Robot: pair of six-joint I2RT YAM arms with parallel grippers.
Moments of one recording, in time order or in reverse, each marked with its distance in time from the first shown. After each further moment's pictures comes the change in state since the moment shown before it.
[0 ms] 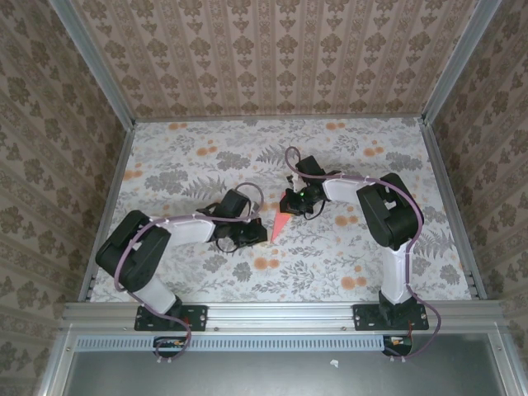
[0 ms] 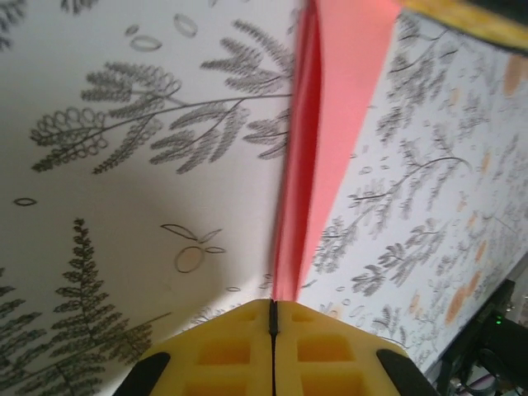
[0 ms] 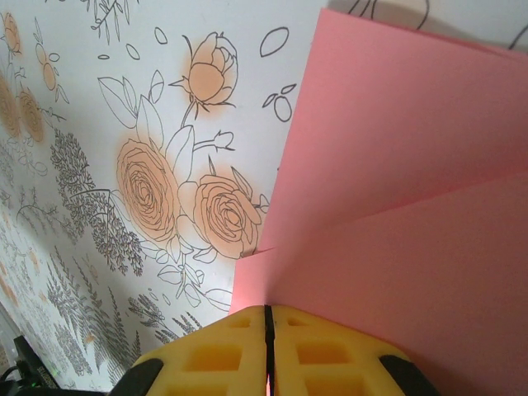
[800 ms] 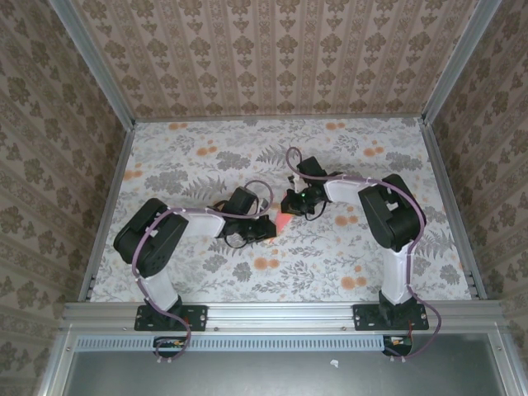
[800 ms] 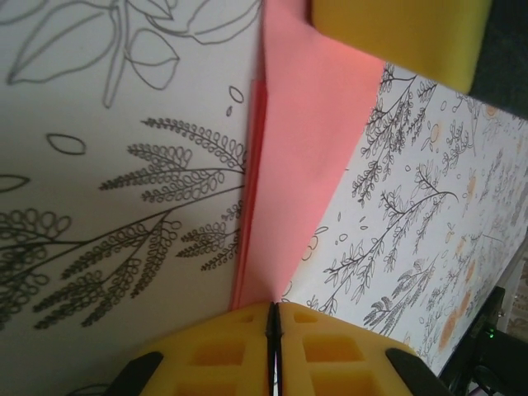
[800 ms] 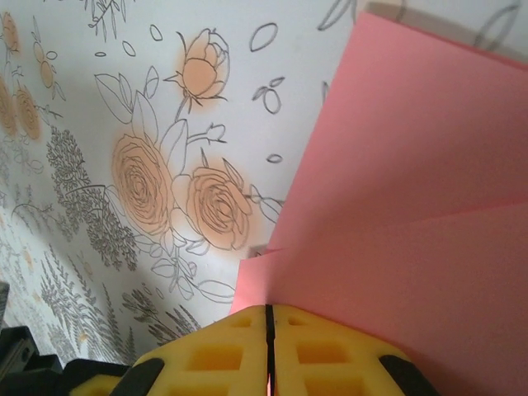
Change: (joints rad) left arm -0.011 0.163 0.050 0.157 0.030 -0.003; right arm -0.004 -0.035 -0.039 0.018 0.020 -0.007
